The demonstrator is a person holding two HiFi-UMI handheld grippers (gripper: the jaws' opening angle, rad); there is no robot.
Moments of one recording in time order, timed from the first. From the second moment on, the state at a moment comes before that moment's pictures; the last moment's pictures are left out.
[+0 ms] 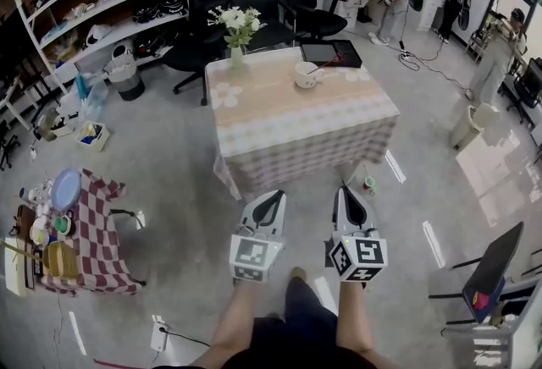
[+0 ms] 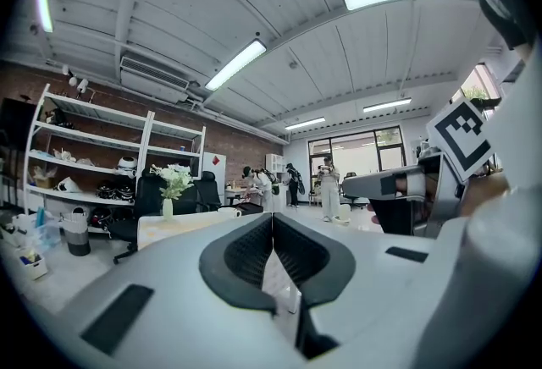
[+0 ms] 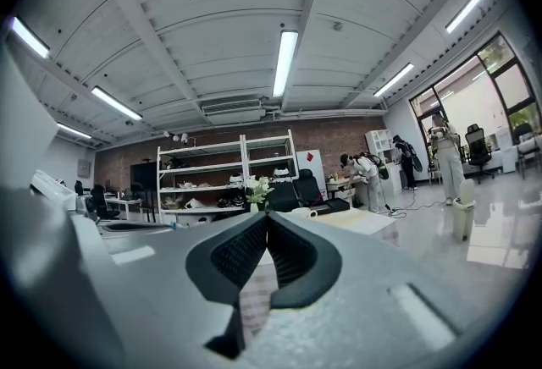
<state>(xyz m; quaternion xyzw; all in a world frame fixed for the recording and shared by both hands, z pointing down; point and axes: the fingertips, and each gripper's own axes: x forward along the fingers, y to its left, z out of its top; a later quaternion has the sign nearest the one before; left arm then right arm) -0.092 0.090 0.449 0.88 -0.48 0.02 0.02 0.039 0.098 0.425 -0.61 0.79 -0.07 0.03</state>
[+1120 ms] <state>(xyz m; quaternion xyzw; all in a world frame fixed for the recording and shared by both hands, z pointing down) -0.033 -0.062 0.444 0.87 -0.50 0.01 0.00 0.095 -0.058 0.422 -0.59 0.81 -0.06 0.04</state>
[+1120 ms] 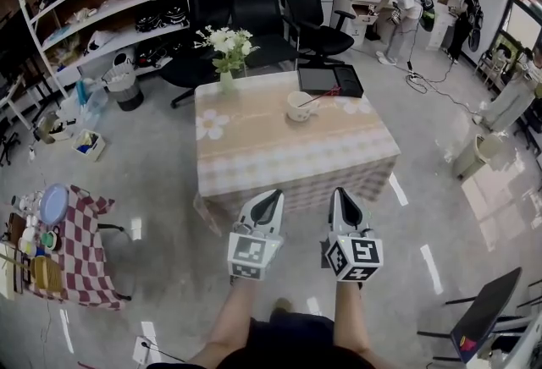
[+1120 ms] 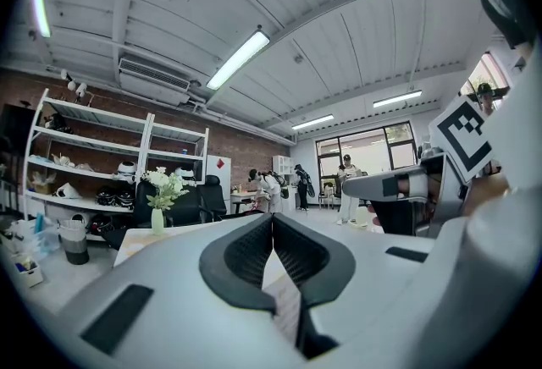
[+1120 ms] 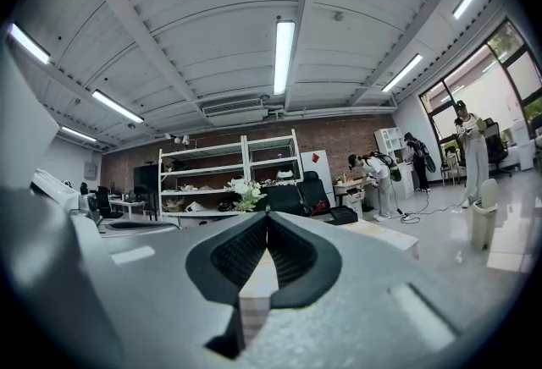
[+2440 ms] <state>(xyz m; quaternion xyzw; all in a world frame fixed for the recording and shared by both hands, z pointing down) -0.004 -0.073 0.457 0.87 -0.49 0.03 0.02 0.126 -0.064 0.438 -0.60 0.80 -0.08 0.04</state>
